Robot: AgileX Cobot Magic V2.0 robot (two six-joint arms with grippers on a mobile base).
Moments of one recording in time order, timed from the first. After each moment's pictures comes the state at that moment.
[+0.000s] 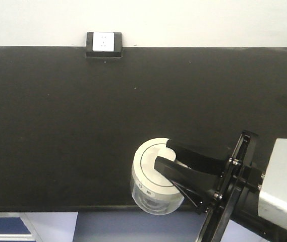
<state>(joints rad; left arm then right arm) -0.03 0.60 -0.32 0.20 -0.22 -0.09 0.69 0.94 -0.40 -0.58 -0.60 0.40</state>
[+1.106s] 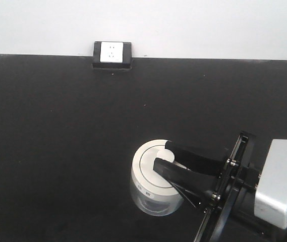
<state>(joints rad) -0.03 0.61 -0.32 0.20 -0.22 -0.09 0.69 0.95 -0.40 -0.58 -0.59 0.40</state>
